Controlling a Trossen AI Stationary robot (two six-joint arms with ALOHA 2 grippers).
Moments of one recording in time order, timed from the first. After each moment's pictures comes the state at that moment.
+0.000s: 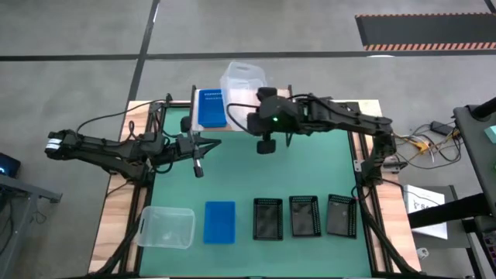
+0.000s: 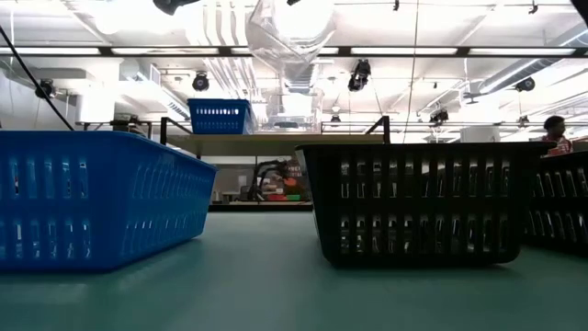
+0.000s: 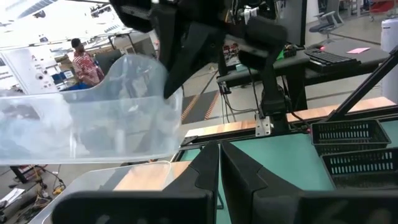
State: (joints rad) left arm -0.10 0.87 0.70 0.23 -0.38 0.30; right arm -0.06 1.84 2.17 -1.02 0.36 -0.46
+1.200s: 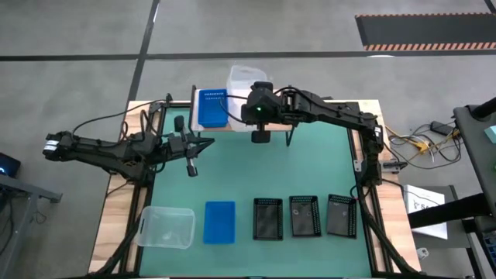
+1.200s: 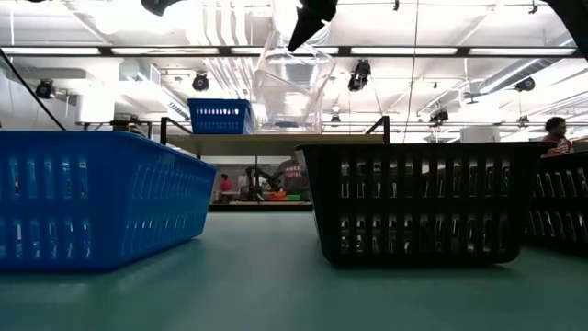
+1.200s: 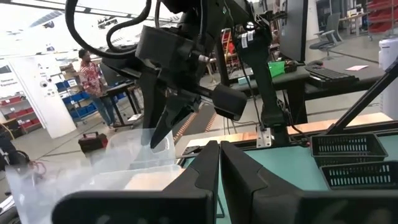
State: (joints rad) left arm -0.10 0.78 0.63 0.26 -0.37 0.30; right arm -0.17 1.94 2.19 -1.06 0.36 -0.44
